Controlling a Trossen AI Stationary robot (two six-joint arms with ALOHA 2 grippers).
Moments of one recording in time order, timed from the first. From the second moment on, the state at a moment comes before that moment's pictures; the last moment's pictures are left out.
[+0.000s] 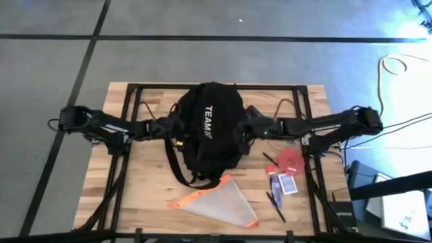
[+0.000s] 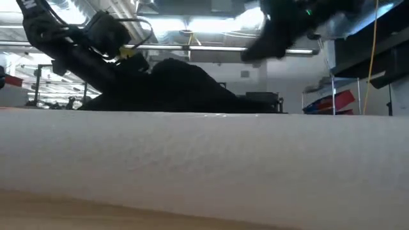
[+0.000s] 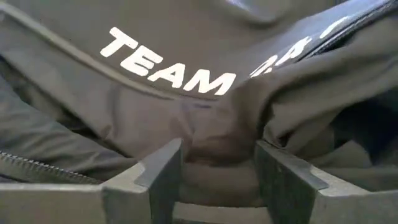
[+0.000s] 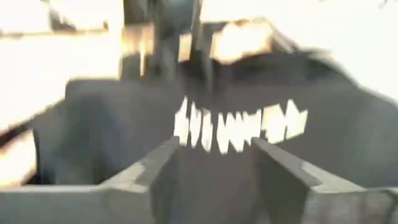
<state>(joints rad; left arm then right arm) 0.15 1.34 0.35 0.49 -0.19 -0.05 -0.01 1.29 0.79 0.08 0.22 0.09</state>
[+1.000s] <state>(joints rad) 0.06 1.58 0.35 0.78 -0.20 -0.07 -0.29 2.10 1.68 -0.35 0.34 0.13</state>
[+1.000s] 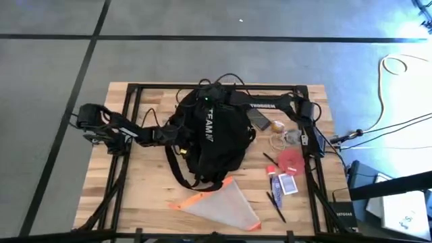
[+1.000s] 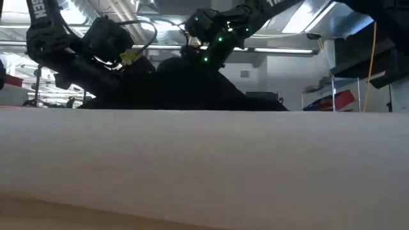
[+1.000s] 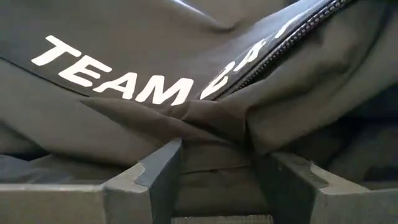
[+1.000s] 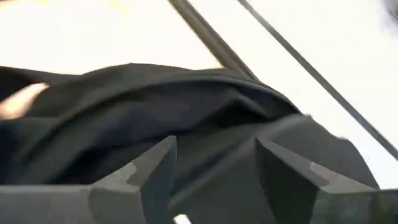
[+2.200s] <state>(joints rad) 0.06 1.58 0.35 0.80 -0.21 -0.05 -0.35 2.14 1.67 -0.50 0.31 0.12</state>
